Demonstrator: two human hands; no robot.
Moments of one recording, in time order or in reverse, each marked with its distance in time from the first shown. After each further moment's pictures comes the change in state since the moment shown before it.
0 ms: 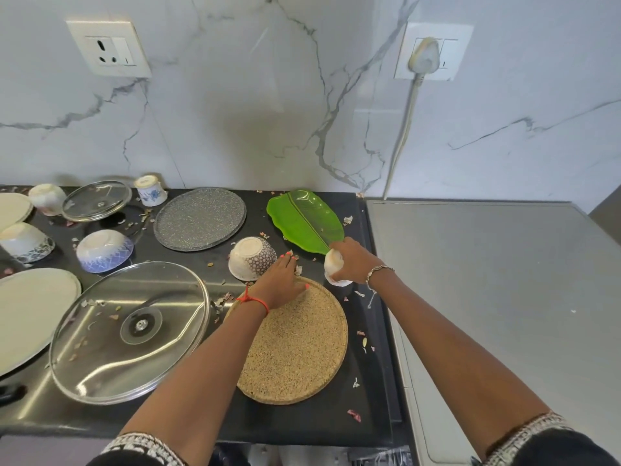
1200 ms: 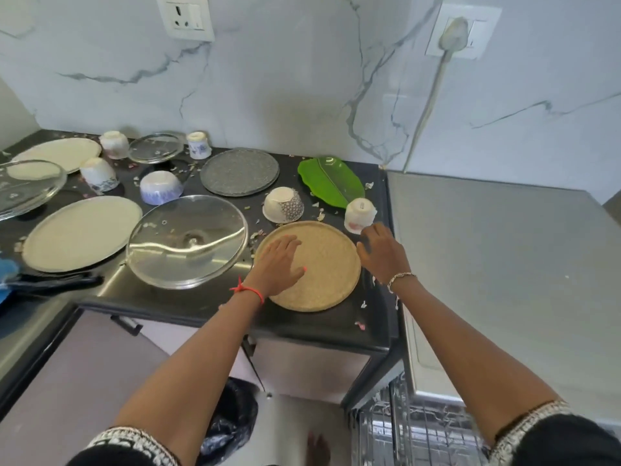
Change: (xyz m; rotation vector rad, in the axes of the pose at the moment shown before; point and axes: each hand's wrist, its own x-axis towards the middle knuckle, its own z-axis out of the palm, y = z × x) left_hand -0.132 -0.009 0.037 -0.001 0.329 0.046; right_hand -0.107 -0.004 0.058 -0.119 0.492 -0.121
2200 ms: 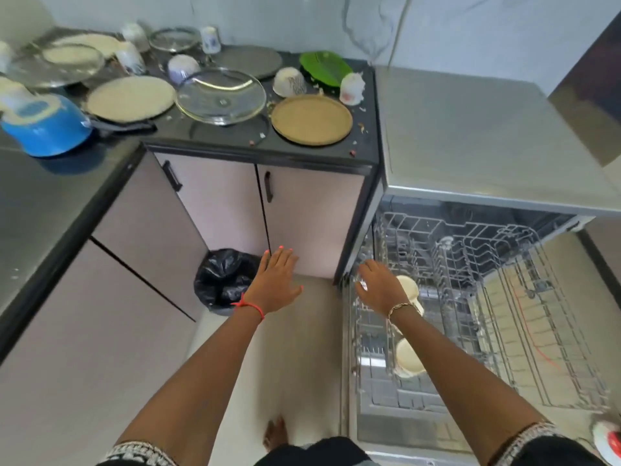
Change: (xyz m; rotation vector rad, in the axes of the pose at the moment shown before) left_hand -0.405 0.099 0.077 0.068 -0.219 -0.029; right_hand -0.439 -0.077 0.012 -0.142 -0.381 -0.044
